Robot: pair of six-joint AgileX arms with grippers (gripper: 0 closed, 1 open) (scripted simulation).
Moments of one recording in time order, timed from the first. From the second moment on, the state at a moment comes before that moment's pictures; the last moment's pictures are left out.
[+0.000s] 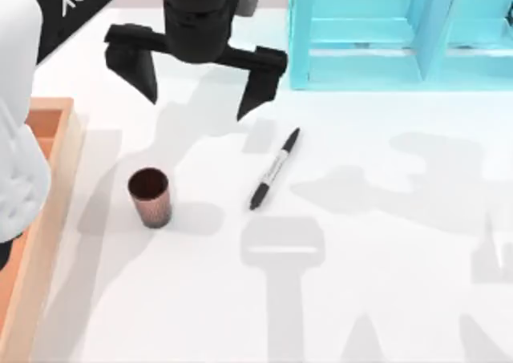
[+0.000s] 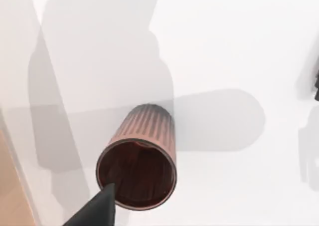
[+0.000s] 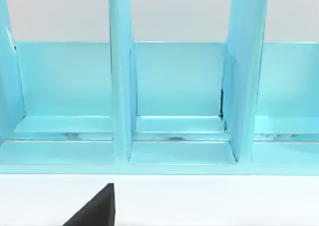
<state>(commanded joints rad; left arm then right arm) -0.55 2.27 2.28 -1.57 -0.10 -0.32 0.00 0.00 0.00 0.00 0.00 0.00</state>
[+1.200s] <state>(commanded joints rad) -0.72 2.54 2.27 -1.26 -0.21 -0.22 0.00 0.00 0.00 0.00 0.00 0.00</state>
